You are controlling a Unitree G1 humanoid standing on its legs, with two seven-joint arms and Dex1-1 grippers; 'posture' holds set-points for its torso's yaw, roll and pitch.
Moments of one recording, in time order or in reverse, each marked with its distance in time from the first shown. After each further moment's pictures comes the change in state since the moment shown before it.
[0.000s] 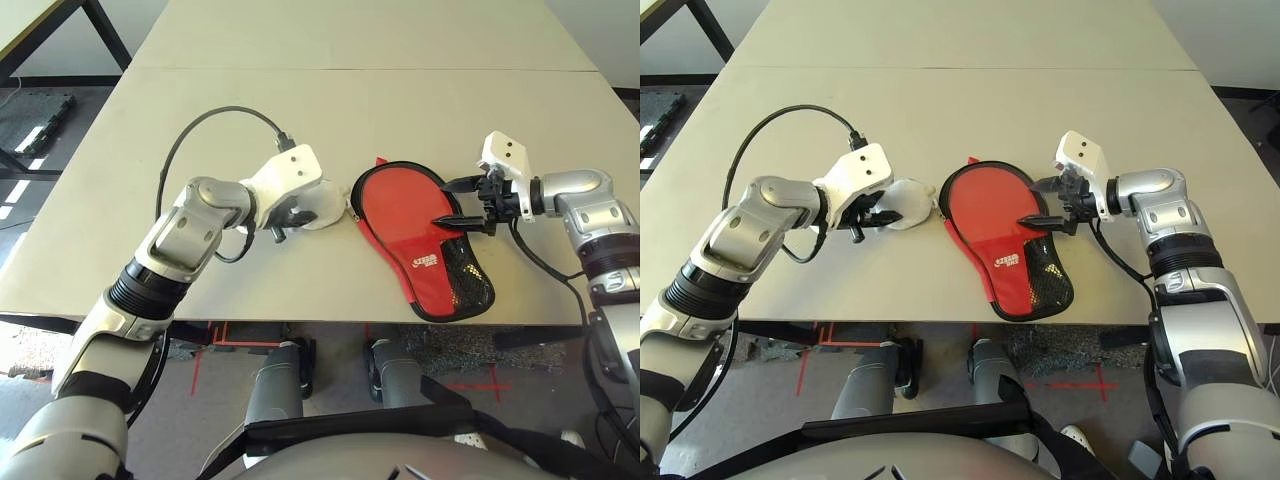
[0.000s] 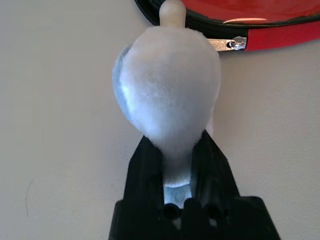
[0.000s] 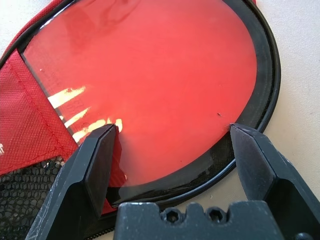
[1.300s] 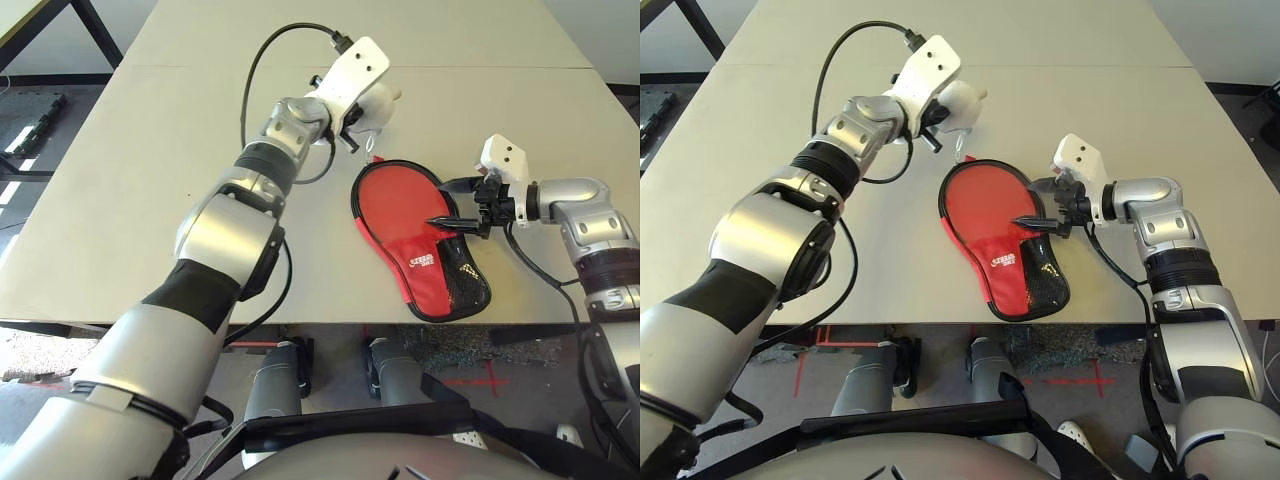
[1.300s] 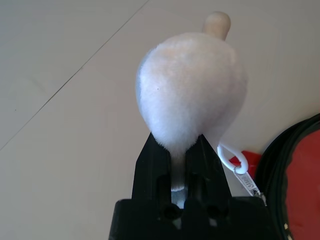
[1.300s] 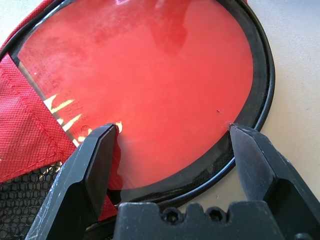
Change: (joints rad) left arm -0.744 -0.599 0.203 1.440 0.163 -0.717 0.482; right arm 0.117 0.014 -0.056 -0.201 0.014 0.086 -0.064
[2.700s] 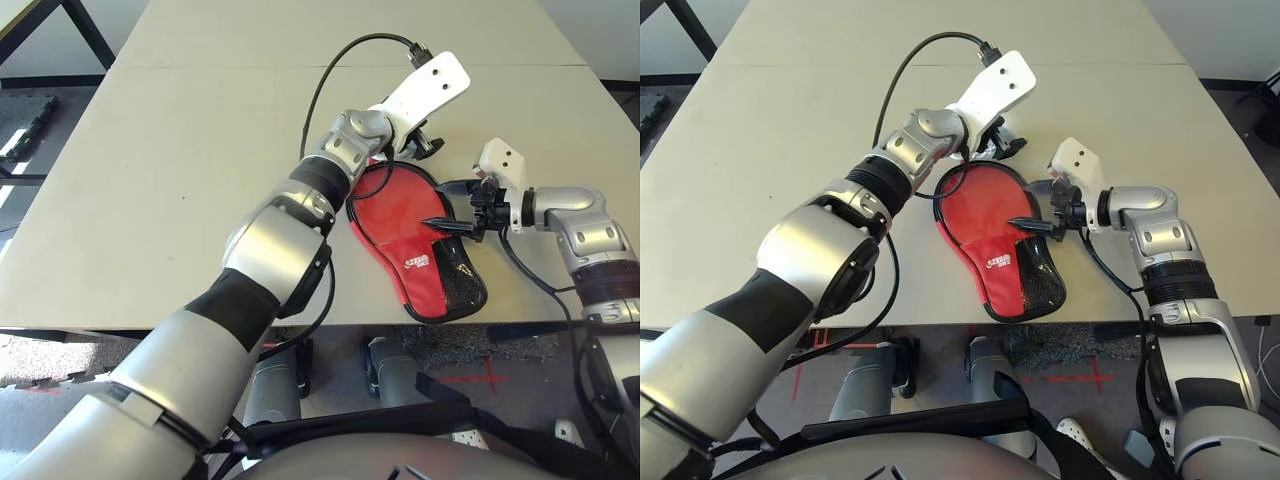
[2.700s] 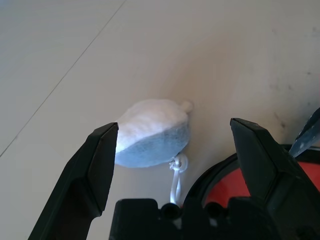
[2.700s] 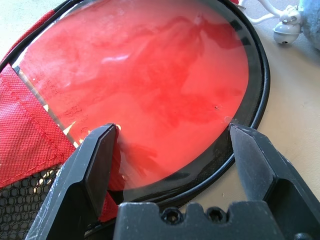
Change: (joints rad) left arm -0.001 -0.067 0.006 -0.029 0.059 -0.062 -0.145; right arm 0.032 0.028 -0.013 -0.040 0.018 0.019 -0.053
